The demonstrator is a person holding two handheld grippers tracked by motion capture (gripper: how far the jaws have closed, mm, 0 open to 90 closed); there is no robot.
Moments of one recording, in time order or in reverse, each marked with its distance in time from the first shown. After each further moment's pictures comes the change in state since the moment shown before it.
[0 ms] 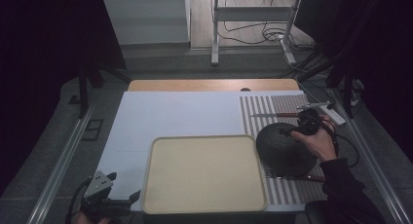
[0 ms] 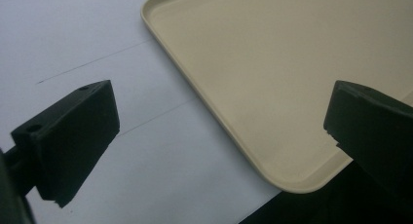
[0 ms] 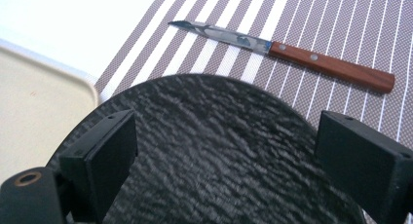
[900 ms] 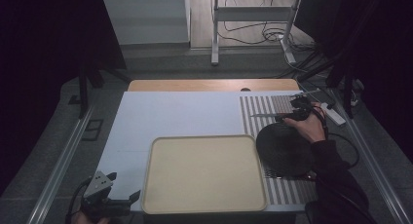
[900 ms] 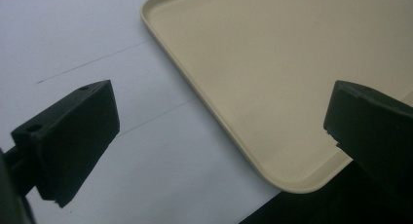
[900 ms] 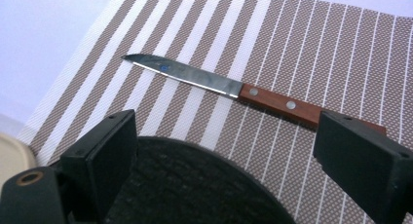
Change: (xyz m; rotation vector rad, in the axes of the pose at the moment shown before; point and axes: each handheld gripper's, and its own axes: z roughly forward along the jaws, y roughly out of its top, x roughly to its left) left arm 0.000 0.000 0.000 0.000 -0.003 -0.001; right arm -0.023 0.035 0.043 0.039 -0.040 0.027
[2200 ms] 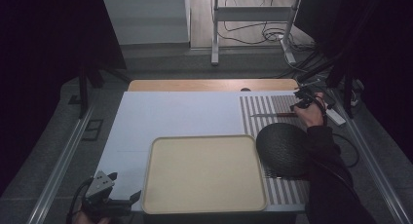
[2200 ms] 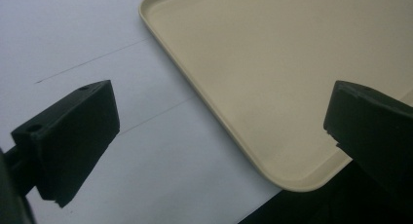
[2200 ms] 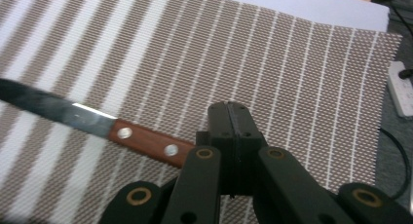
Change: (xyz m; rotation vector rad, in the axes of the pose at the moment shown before) left arm -0.001 0.001 0.001 0.014 0.005 0.013; right arm -0.059 0.023 0.042 0.088 -0.127 0.006
